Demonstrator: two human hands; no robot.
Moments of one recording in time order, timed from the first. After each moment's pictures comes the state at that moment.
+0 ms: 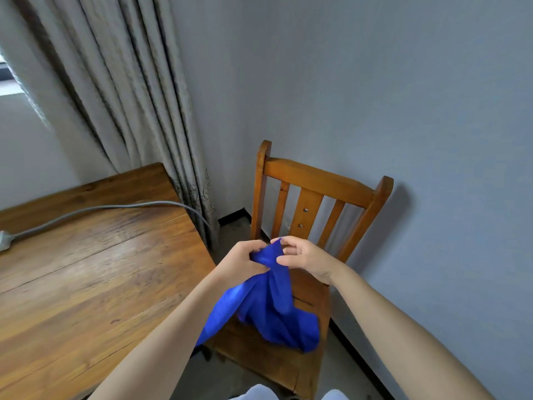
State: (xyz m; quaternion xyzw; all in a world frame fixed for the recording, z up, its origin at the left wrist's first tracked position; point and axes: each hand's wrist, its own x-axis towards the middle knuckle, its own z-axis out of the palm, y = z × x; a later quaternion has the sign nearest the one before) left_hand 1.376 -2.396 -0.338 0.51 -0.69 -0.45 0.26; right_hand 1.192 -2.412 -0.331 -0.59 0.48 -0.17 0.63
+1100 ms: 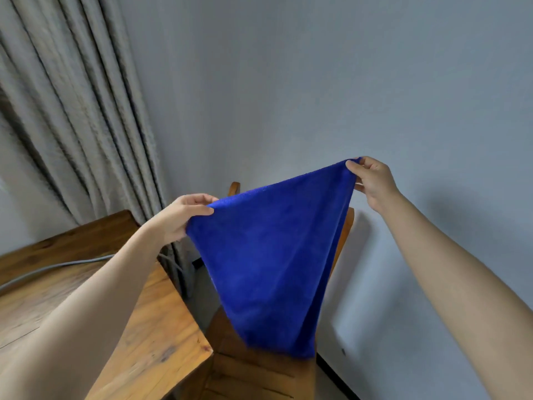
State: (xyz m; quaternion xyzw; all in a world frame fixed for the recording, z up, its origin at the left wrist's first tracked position) left_hand 1.428 -2.501 -0.220 0.42 -0.51 -0.65 0.36; right_hand 1.076 -2.485 -0.164 -0.46 0.59 -0.56 0.35
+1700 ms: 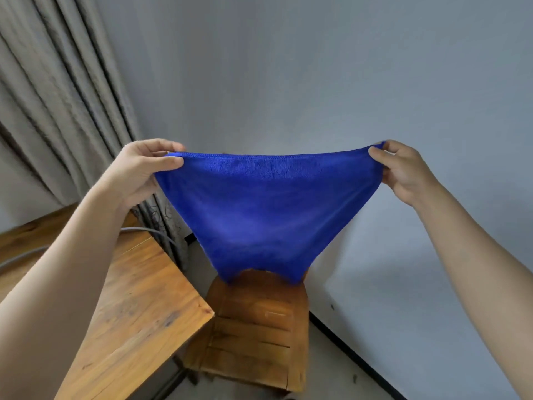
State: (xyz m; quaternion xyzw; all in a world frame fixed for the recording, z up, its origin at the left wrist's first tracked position) left_hand 1.448 -2.462 -0.159 0.36 -0.55 -0.59 0.47; right_hand 1.057 -2.402 -0.151 -0.46 0.58 -0.55 0.38
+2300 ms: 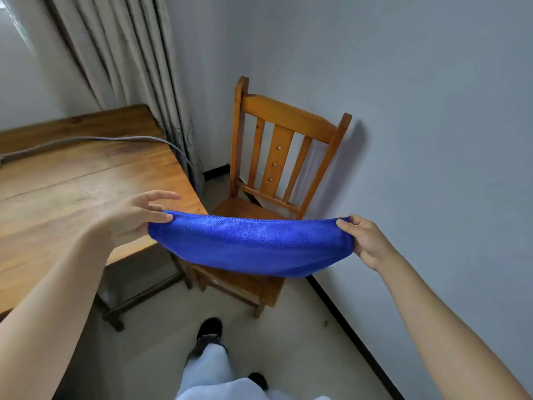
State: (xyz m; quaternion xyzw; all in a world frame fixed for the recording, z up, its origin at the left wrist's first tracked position) left_hand 1.464 -2.251 -0.307 0.54 -0.43 -0.65 0.32; right_hand 1.047 -2.236 -0.314 -0.38 0.63 -0.38 0.56
